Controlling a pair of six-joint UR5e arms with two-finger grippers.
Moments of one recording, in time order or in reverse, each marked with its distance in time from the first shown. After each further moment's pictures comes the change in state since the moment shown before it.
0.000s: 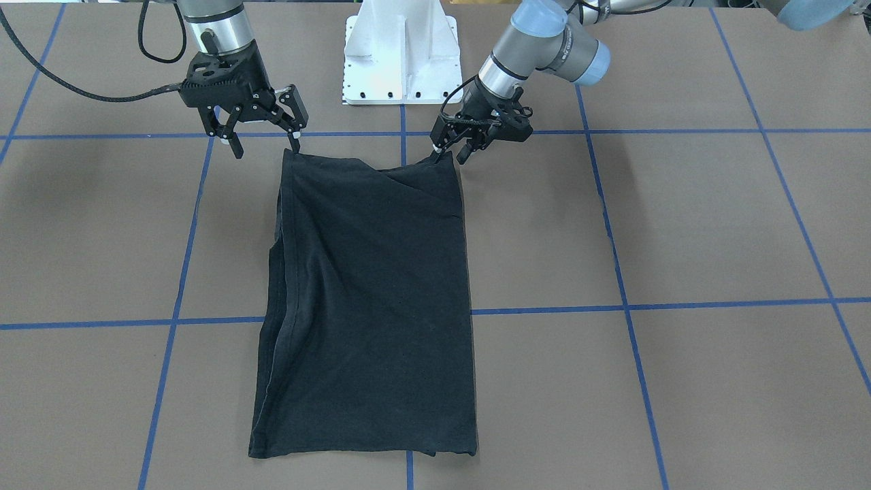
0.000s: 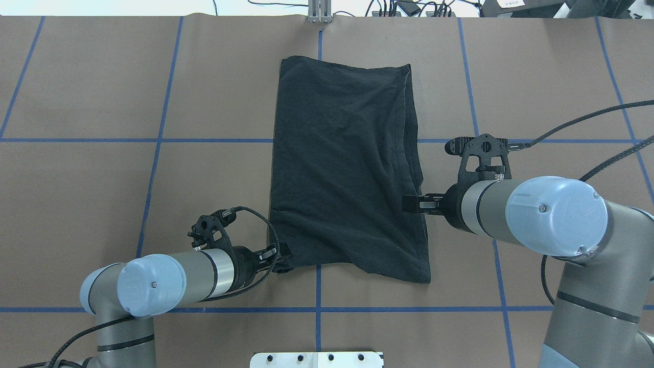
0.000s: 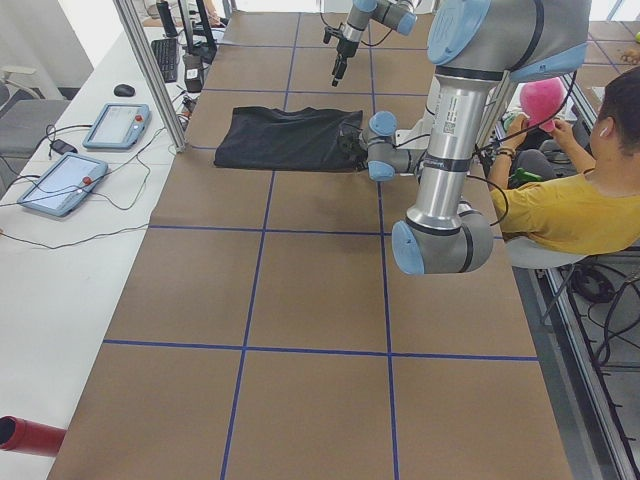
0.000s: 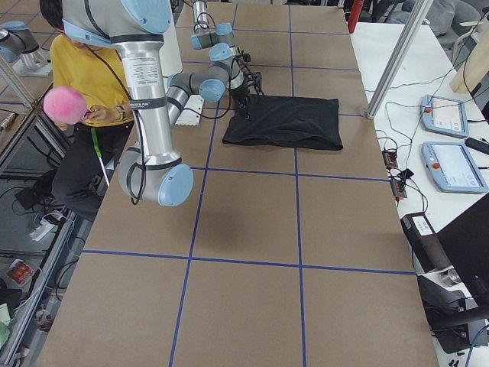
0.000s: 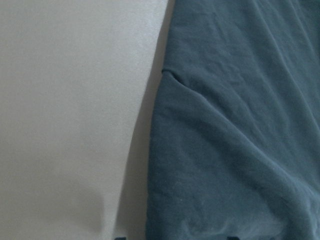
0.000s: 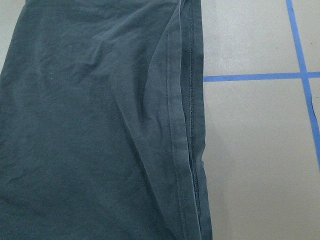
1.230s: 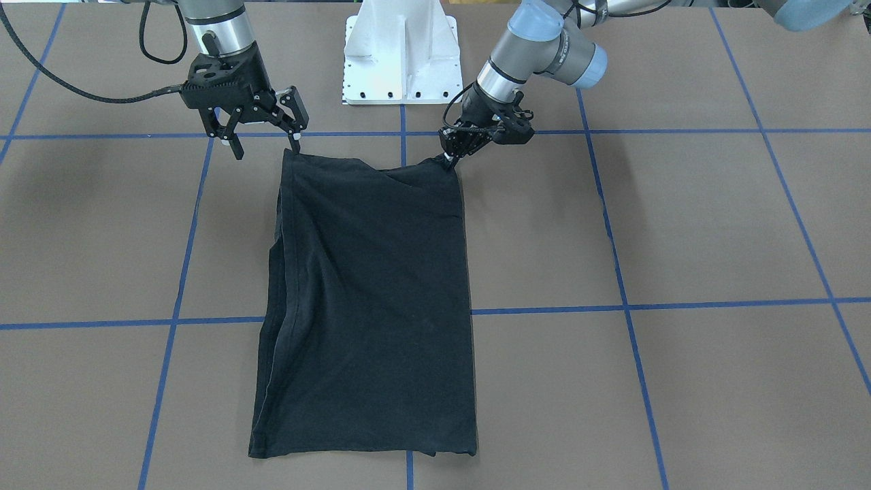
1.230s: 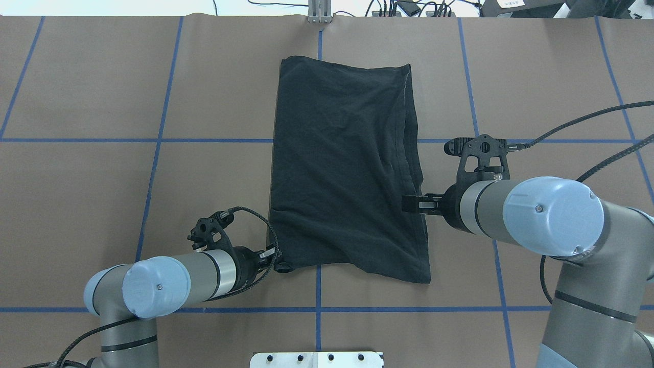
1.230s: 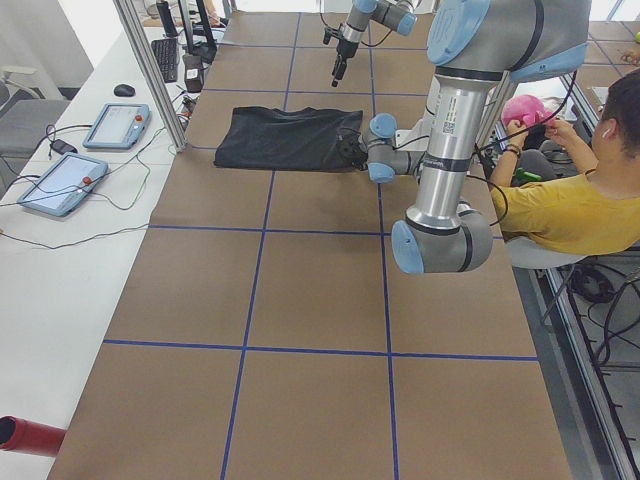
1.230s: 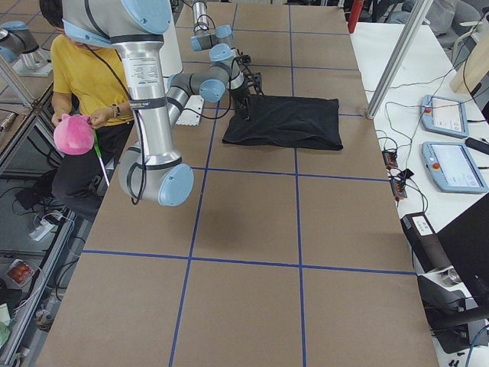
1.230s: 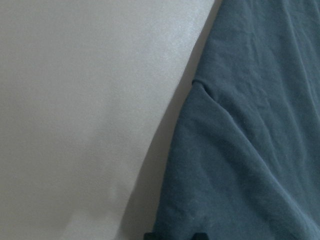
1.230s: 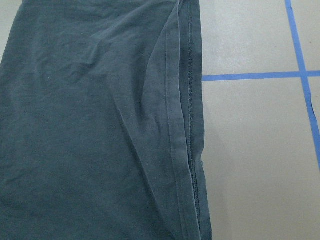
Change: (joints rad) left arm 0.005 -0.005 0.021 -0.003 0.016 -0.050; right arm -0.003 0.004 -0.011 -0.002 -0.004 0.025
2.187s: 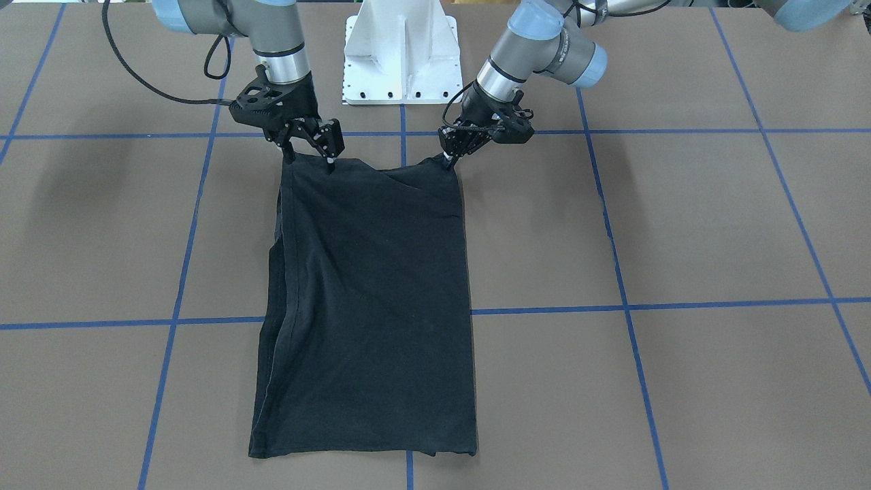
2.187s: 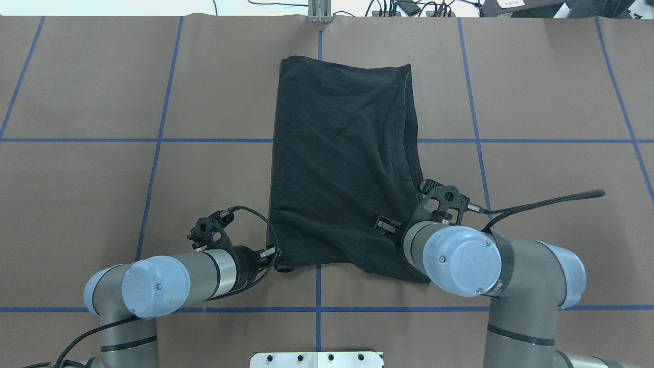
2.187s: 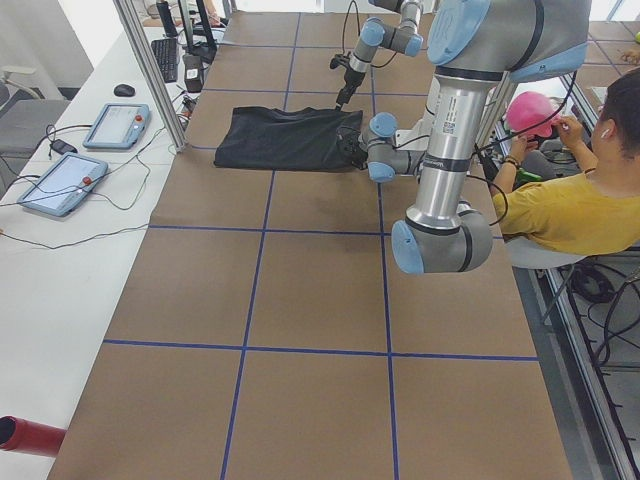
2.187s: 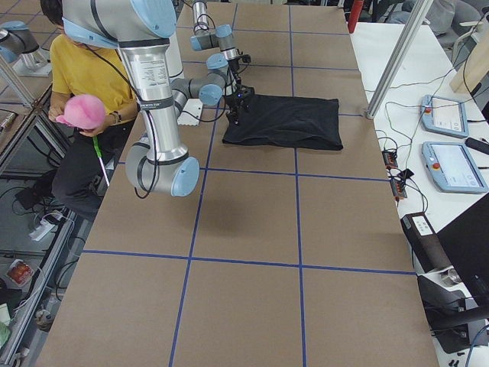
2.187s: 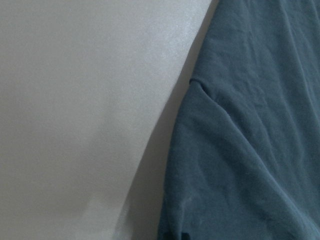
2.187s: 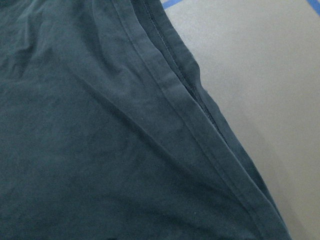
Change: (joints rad) left arm -0.001 -0.001 -0.004 0.000 0.001 -0.006; right arm -0.161 0.097 -0.175 0.003 -0.117 0.515
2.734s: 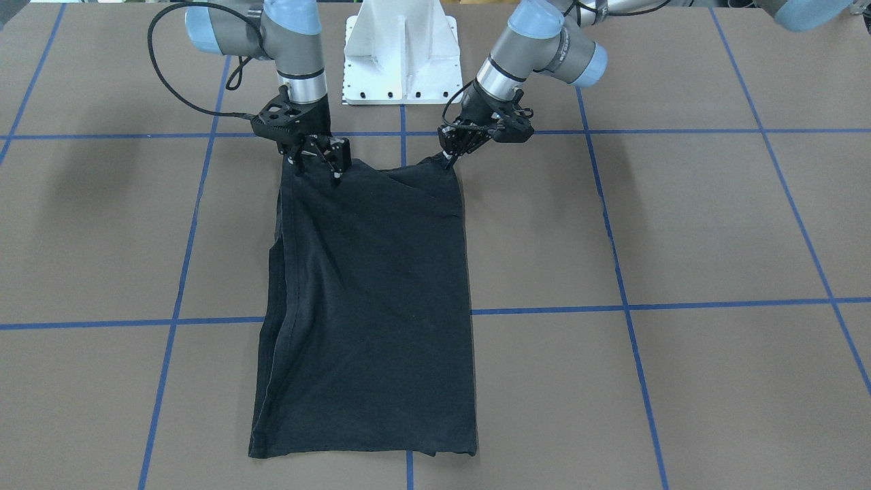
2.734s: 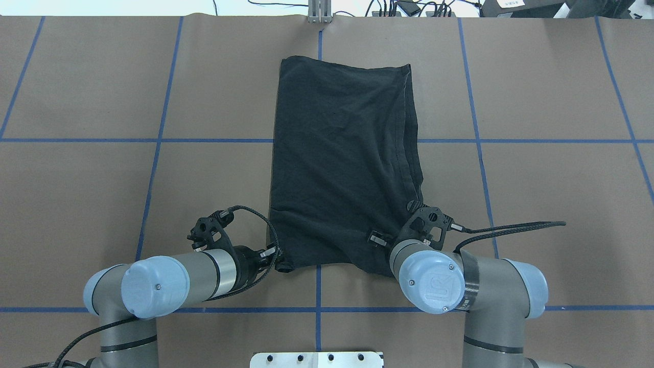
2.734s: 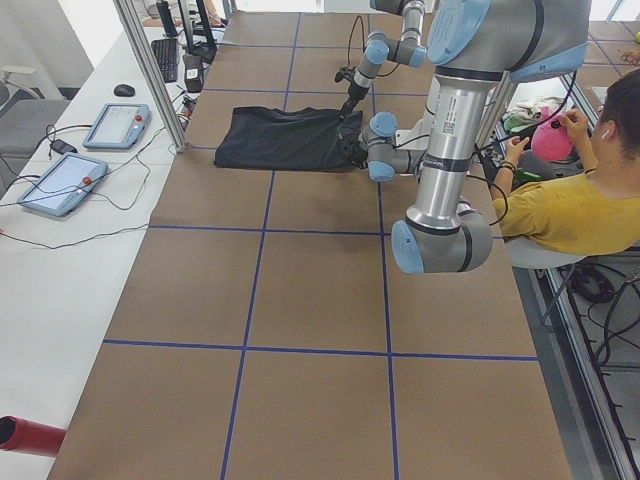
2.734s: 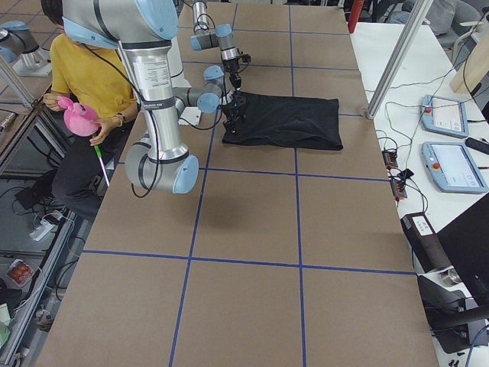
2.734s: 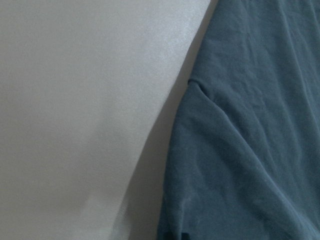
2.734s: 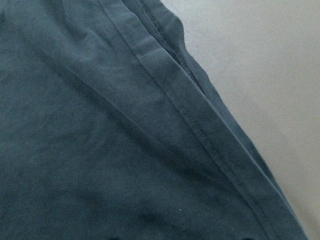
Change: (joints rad) left arm 0.000 0.000 -0.004 0.000 0.000 -0.004; right arm -0.047 0.022 -0.139 0.057 -0.071 0.053
